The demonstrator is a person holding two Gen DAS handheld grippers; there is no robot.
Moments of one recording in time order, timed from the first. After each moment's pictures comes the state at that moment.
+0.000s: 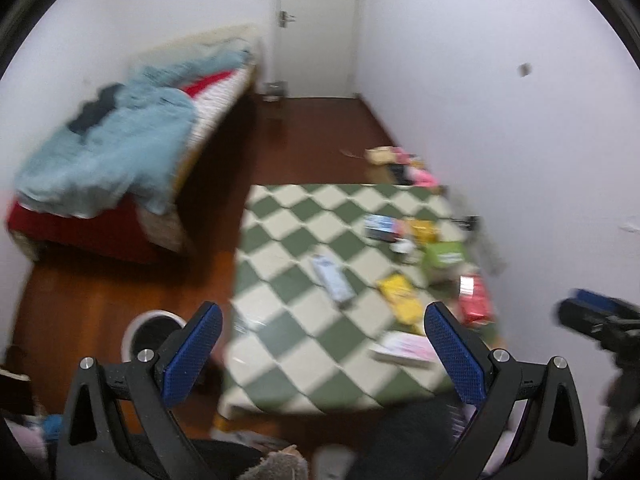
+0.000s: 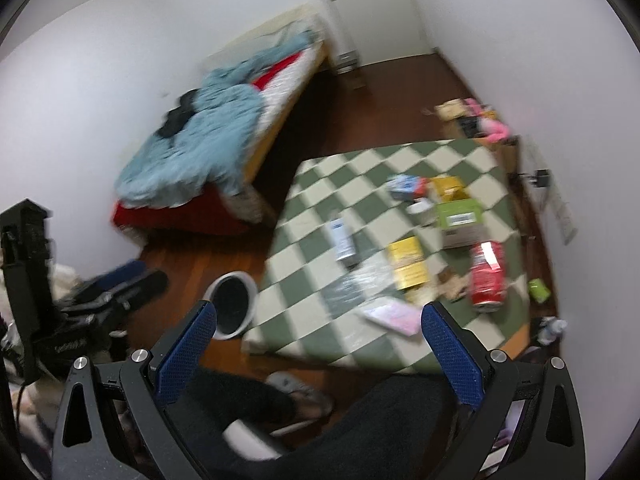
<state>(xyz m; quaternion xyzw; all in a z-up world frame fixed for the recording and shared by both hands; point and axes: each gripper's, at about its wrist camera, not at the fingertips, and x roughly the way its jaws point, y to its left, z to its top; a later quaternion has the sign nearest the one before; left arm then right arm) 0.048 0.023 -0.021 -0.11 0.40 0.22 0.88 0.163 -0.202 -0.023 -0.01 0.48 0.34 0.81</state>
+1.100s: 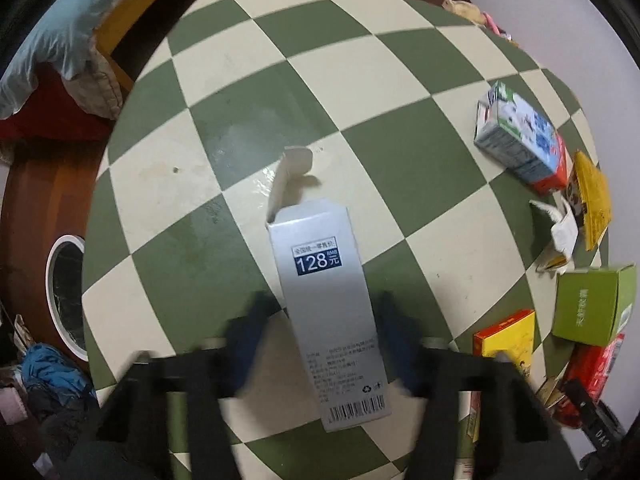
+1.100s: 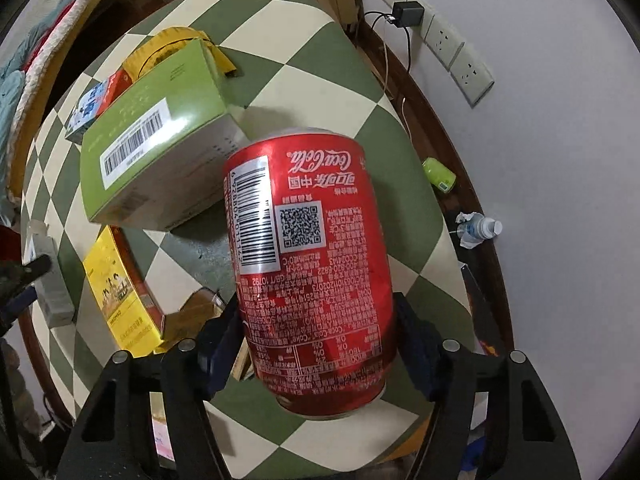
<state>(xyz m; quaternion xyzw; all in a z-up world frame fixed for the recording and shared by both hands) 0.272 0.112 -0.311 -0.23 0.63 0.22 0.71 0.389 -0.217 -0.326 -0.04 0.68 0.07 0.73</state>
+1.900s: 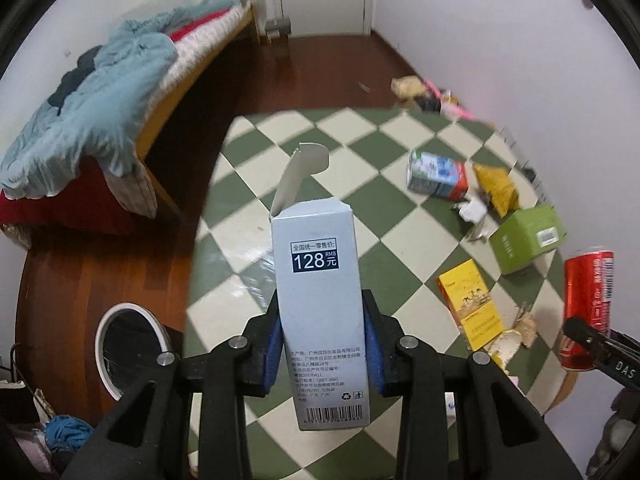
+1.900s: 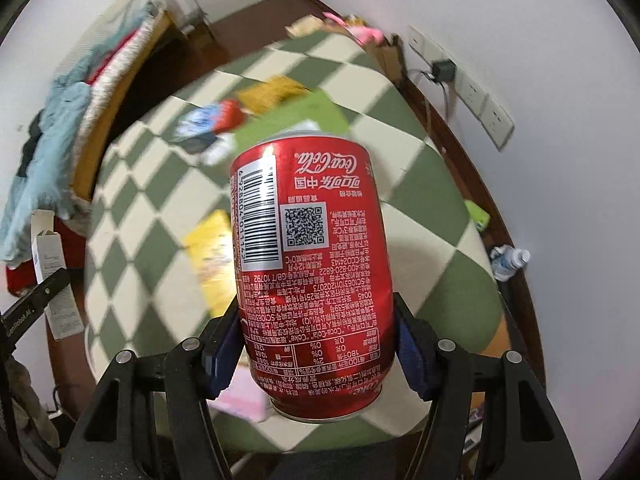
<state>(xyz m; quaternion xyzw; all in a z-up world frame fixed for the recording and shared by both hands) 0.163 0.084 -0.170 -0.11 0.49 0.21 0.84 0.295 -0.186 -0.239 0.00 0.58 0.17 0.79</state>
